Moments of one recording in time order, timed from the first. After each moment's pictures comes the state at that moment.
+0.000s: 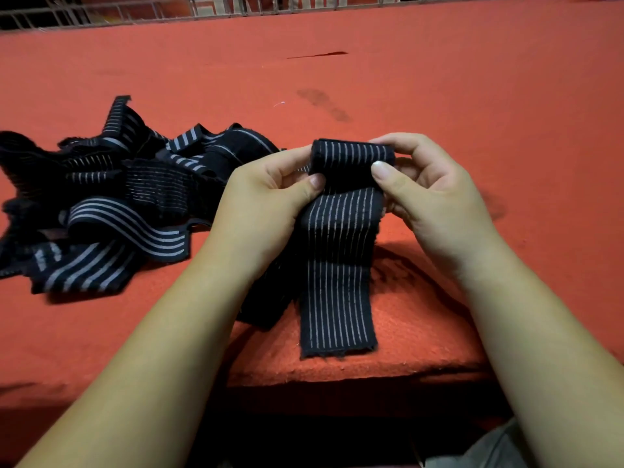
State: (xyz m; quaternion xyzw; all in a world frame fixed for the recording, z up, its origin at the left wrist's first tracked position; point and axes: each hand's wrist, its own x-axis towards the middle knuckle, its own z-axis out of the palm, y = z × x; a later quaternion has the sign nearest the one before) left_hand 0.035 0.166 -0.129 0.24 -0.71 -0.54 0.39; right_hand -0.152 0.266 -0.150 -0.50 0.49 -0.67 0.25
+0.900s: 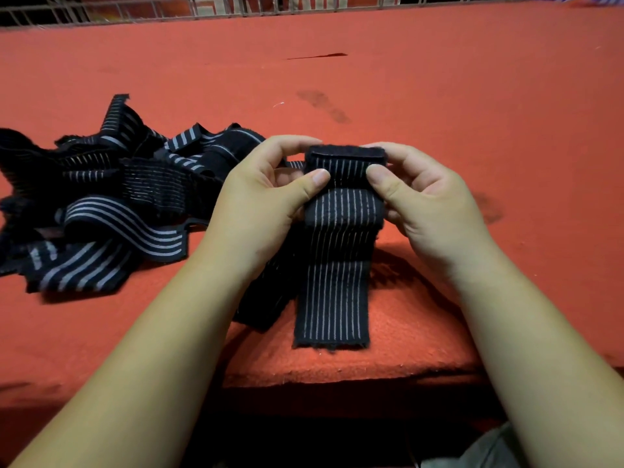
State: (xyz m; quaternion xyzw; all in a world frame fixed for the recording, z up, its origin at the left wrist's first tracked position) left_hand 0.037 0.165 -0.127 0.25 -0.69 -0.56 0.40; right_hand -0.147 0.266 -0.151 -0.47 0.49 -0.68 0.29
